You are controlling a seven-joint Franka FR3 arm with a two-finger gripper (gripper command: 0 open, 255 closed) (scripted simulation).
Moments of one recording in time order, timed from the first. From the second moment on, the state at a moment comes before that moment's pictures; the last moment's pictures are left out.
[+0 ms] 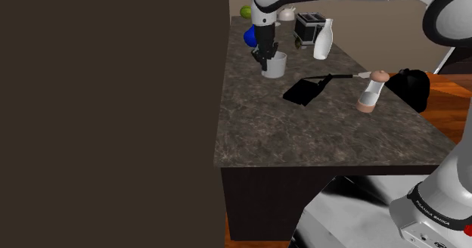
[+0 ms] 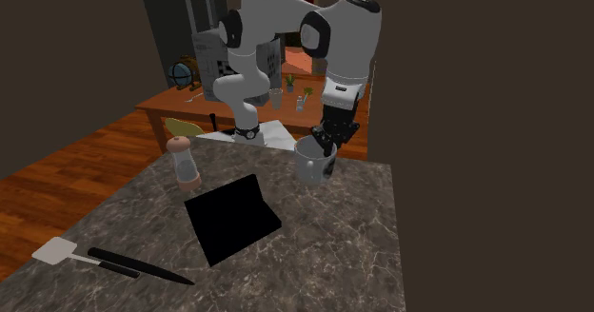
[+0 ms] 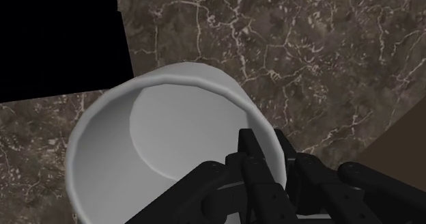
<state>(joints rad) 0.03 0.39 0.15 -1.33 -0.10 1.61 0.13</state>
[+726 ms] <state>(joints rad) -0.13 0.25 0.08 -1.52 -0.08 1.68 -0.08</state>
